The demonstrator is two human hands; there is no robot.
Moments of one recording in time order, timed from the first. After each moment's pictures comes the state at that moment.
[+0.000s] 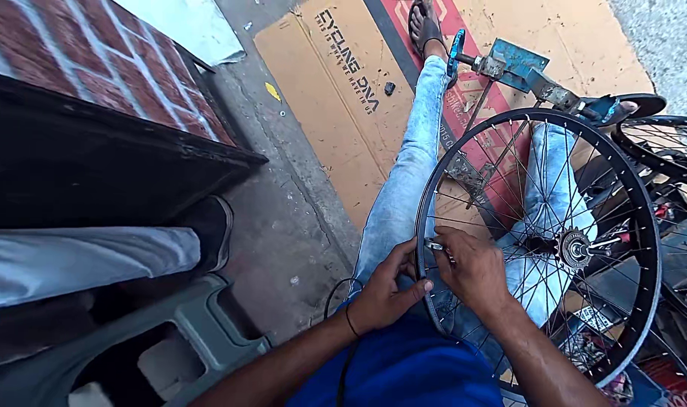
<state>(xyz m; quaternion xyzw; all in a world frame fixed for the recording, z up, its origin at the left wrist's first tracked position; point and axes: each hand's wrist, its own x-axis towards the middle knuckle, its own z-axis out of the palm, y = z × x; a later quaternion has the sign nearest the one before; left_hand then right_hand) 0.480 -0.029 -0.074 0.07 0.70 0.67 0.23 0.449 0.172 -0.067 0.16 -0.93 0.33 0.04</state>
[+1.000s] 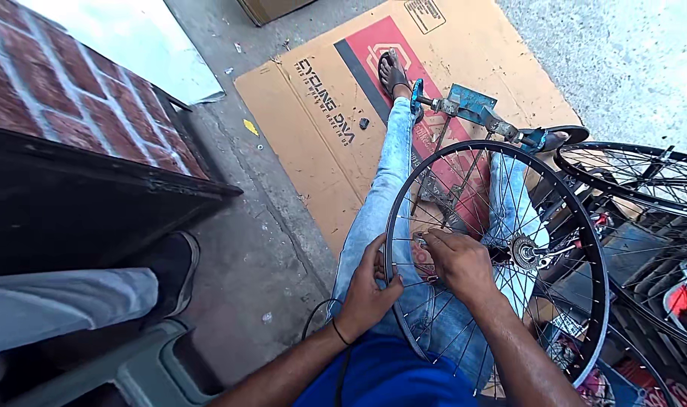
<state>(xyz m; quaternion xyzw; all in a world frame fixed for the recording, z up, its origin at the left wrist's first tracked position) 0.461 -0.005 -0.077 -0.05 0.79 0.59 0.17 0.430 0.211 -0.075 0.20 -0.95 0.22 0.09</state>
